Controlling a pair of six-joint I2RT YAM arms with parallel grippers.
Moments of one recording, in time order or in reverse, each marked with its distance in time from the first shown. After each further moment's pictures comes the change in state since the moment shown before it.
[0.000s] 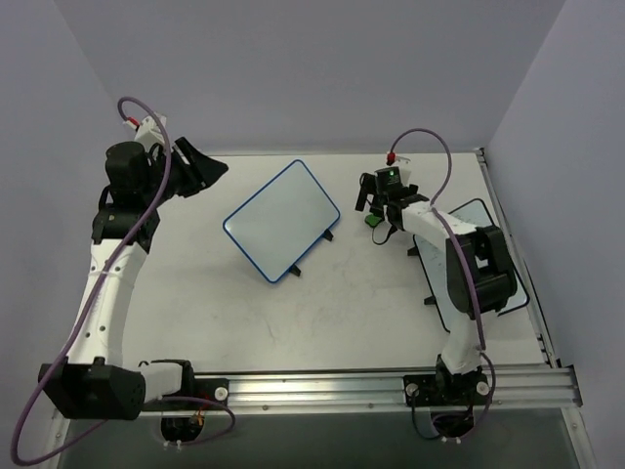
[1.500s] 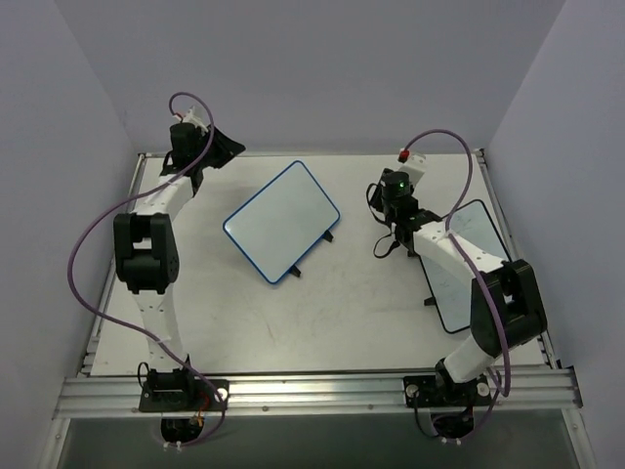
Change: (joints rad) left arm 0.013 0.910 0.380 0.479 -0.022 -0.153; right arm 0.084 -0.286 -0.195 0.202 0.146 0.043
